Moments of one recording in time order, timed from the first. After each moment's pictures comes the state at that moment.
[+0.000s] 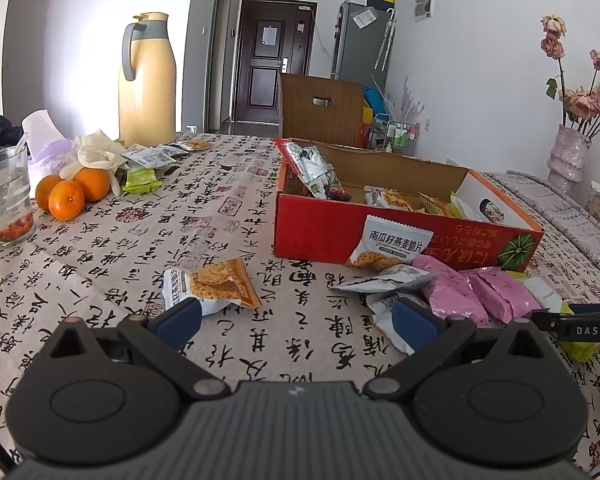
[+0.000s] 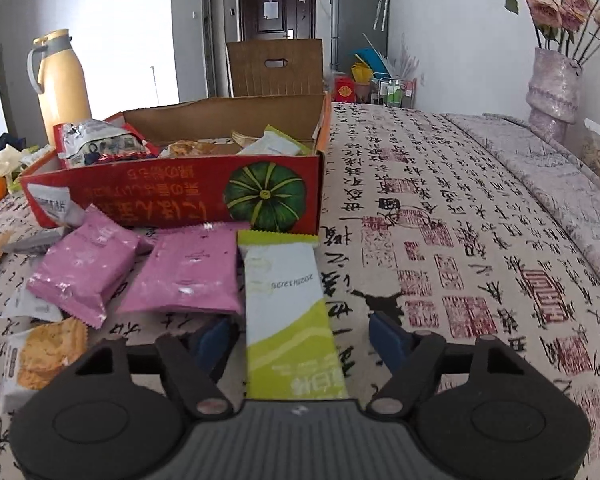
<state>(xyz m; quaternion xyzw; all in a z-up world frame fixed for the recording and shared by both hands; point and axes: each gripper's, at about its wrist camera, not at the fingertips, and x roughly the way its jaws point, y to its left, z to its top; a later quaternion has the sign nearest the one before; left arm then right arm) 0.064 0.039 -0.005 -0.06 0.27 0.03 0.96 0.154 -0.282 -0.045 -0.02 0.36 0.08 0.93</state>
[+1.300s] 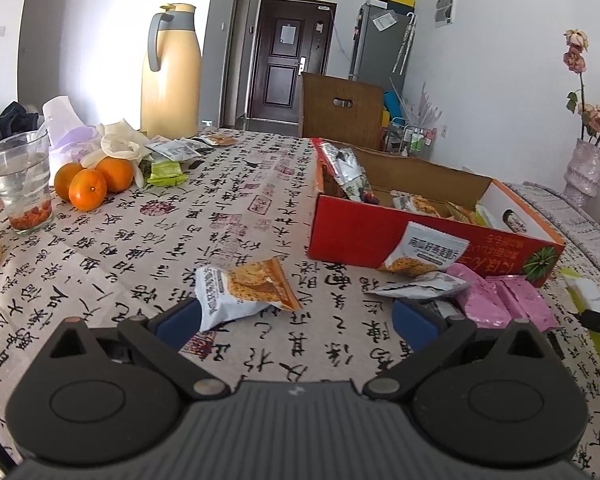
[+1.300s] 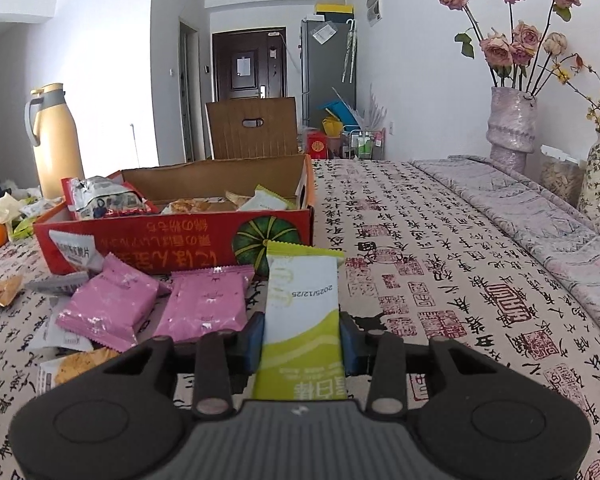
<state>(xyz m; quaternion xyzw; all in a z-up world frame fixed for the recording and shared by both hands) 0.068 0.066 -0.007 -0.08 0.27 0.05 0.96 0.104 -0.277 -0.026 0.01 0.27 0.04 0.96</state>
